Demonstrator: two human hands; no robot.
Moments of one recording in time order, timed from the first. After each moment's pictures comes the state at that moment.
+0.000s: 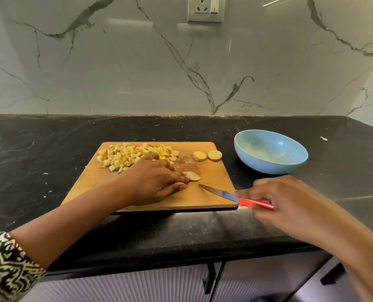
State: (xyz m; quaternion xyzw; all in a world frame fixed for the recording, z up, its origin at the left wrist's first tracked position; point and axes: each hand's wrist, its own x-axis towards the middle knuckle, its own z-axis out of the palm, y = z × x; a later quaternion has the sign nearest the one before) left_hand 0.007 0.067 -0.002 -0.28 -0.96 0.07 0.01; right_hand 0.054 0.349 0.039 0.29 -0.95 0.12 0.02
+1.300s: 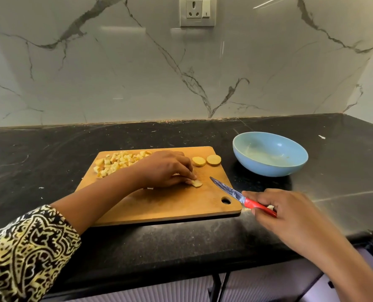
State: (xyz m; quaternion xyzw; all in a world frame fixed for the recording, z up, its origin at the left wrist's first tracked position) left_hand -0.063 0.068 -0.006 -0.44 -0.89 -0.03 0.10; right_hand 0.049 0.355 -0.001 0.19 -0.94 0.25 0.08
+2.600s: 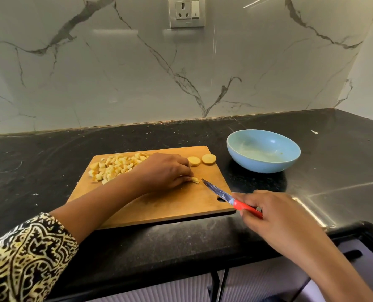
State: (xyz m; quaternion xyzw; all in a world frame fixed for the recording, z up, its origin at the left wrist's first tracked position) left_hand -0.052 0.085 -0.005 -0.40 -0.91 0.02 0.13; right_hand 0.065 0.338 0.003 0.18 -0.95 0.26 0.09
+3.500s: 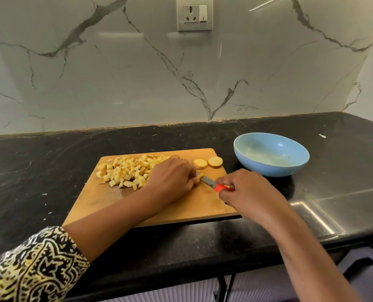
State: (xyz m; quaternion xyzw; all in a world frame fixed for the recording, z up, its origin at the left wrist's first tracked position) left_hand -0.034 0.107 -0.013 -0.18 -0.97 -0.05 0.16; right_hand 0.021 0.292 0.021 0.14 -0.96 0.25 -0.01
